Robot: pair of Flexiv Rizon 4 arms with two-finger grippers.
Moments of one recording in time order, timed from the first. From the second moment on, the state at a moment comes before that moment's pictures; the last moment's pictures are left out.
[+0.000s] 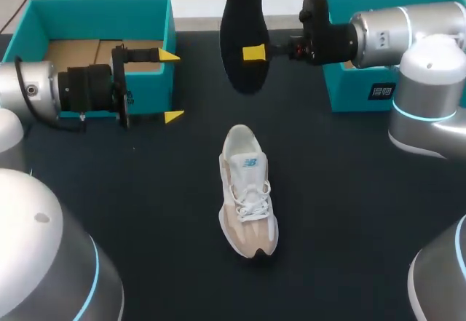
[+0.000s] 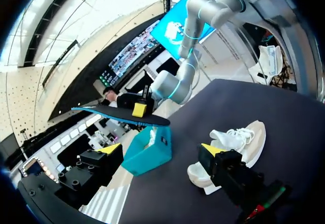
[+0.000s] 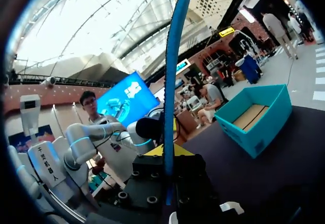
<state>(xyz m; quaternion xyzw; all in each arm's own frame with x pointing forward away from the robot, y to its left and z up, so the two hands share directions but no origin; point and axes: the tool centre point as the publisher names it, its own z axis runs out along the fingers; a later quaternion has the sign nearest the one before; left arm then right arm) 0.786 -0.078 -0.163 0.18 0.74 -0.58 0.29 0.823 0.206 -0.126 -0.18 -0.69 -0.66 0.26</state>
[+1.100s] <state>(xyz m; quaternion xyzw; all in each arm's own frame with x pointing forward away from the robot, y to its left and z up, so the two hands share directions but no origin) 0.764 -0.091 -0.291 0.12 0.84 -0.52 0.11 0.827 0.188 -0.188 -0.16 -0.68 -0.68 0.23</state>
